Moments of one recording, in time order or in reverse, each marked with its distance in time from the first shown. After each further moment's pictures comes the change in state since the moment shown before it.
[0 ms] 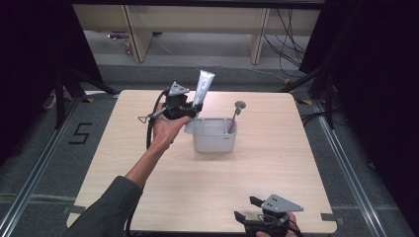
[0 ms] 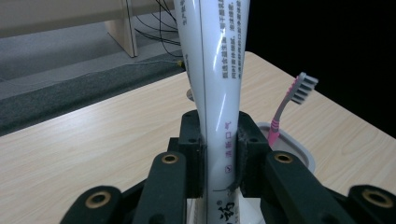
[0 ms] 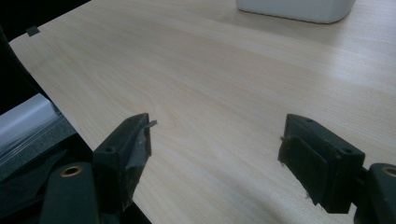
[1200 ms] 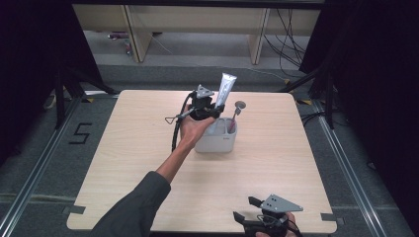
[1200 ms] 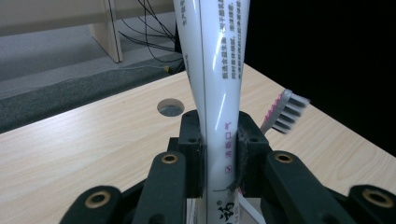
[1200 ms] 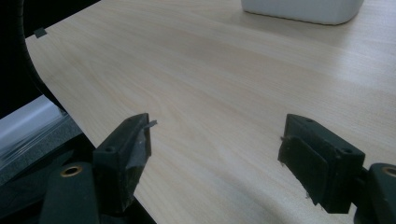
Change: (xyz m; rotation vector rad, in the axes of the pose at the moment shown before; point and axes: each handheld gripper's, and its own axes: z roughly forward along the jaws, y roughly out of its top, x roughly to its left) left arm -0.034 -0.004 0.065 -0.012 -0.038 0.003; right arm 0.001 0.000 0.001 -0.001 0.016 0.001
